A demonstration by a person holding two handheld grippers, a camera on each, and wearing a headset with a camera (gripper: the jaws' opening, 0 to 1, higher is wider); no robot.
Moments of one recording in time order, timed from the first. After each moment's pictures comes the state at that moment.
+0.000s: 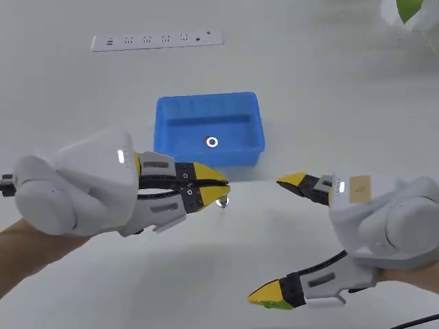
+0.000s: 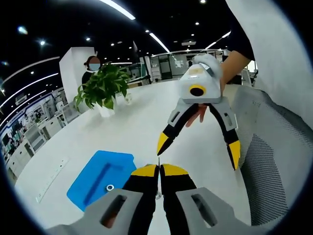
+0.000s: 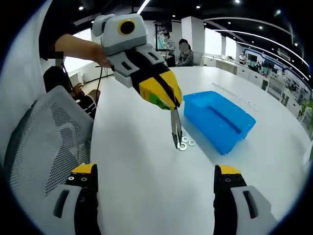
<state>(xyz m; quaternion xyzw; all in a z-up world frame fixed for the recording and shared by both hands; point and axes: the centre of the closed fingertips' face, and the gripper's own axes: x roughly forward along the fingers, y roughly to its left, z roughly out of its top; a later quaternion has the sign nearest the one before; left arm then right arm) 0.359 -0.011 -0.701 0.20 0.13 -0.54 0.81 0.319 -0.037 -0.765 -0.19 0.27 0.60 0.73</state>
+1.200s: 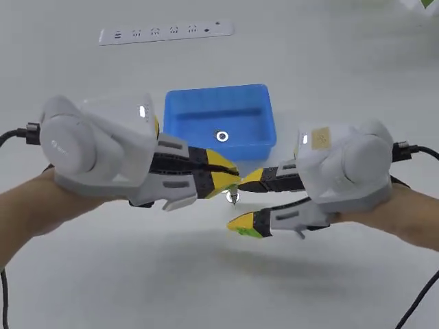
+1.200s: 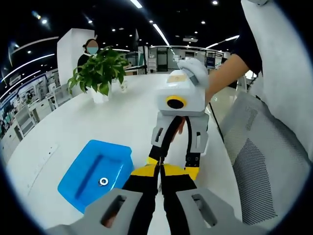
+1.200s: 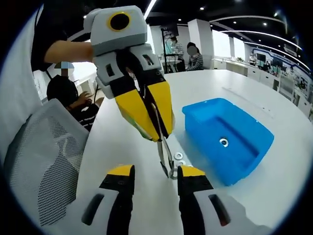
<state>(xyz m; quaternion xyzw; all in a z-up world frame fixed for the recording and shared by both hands) 0.367 -0.011 -0.708 0.16 0.20 -0.56 0.78 0.358 0.014 -0.773 -0.15 0.26 0.65 0.70</state>
